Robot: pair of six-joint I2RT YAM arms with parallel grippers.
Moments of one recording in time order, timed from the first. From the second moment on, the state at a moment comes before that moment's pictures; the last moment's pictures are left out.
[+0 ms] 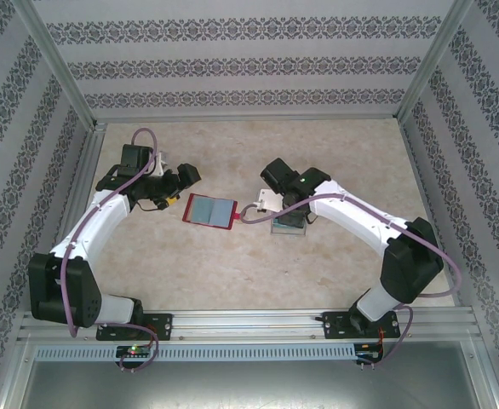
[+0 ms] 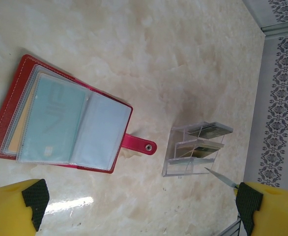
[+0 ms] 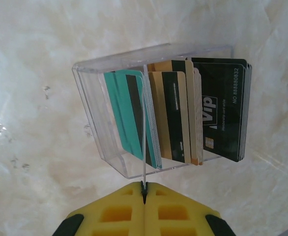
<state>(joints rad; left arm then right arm) -0.09 1.37 1.05 -0.57 0.55 -0.67 0.68 1.59 1.28 -1.02 0.24 -0.67</state>
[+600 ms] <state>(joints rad) -0.09 1.36 1.04 -0.57 0.55 -0.67 0.68 1.66 1.19 -0.90 0.25 -0.73</state>
